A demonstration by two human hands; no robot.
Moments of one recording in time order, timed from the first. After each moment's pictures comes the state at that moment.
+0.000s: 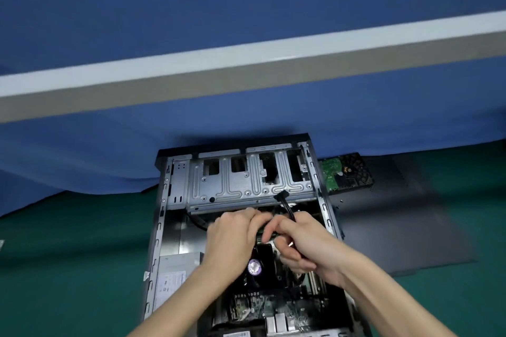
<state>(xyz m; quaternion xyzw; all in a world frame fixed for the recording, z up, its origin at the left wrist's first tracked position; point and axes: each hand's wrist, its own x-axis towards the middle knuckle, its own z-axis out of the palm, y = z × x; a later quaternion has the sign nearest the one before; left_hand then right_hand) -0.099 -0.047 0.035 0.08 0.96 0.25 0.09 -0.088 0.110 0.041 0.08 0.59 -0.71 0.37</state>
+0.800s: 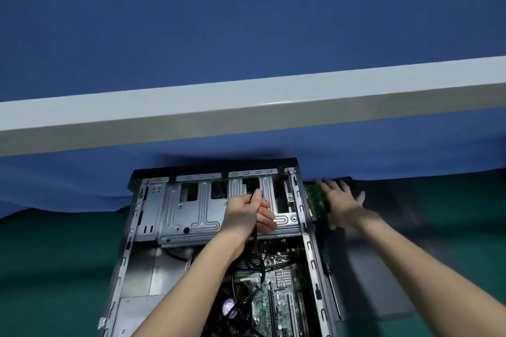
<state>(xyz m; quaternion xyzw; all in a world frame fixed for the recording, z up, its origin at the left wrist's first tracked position) -0.195 0.019 0.008 -0.21 0.66 0.68 0.23 -0.233 0.244 -0.051 0.06 0.95 -0.10 0.30</state>
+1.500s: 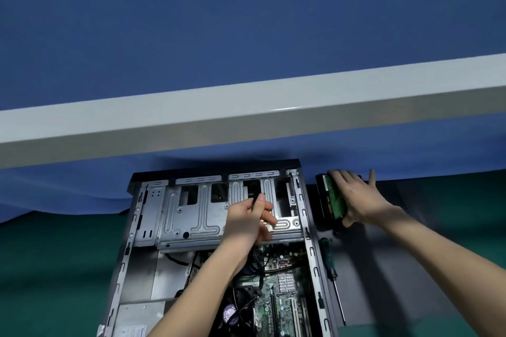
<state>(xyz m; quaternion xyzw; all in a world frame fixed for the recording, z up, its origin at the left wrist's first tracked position) -0.192 0.022 -0.004 -0.23 0.69 0.66 0.20 -0.248 0.278 -0.050 -0.09 0.97 0.00 0.23</state>
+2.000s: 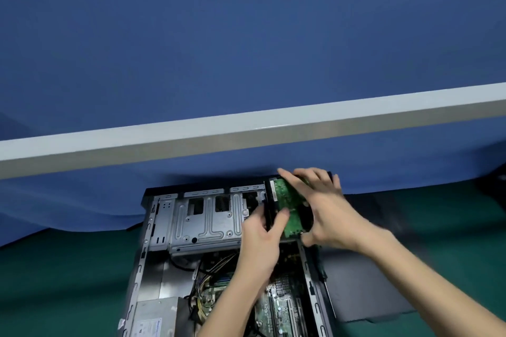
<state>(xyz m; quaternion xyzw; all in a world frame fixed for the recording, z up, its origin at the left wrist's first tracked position) -0.138 0.049 0.063 -0.08 0.70 0.70 0.06 -0.168 0.199 0.094 -0.17 0.98 -0.12 0.05</state>
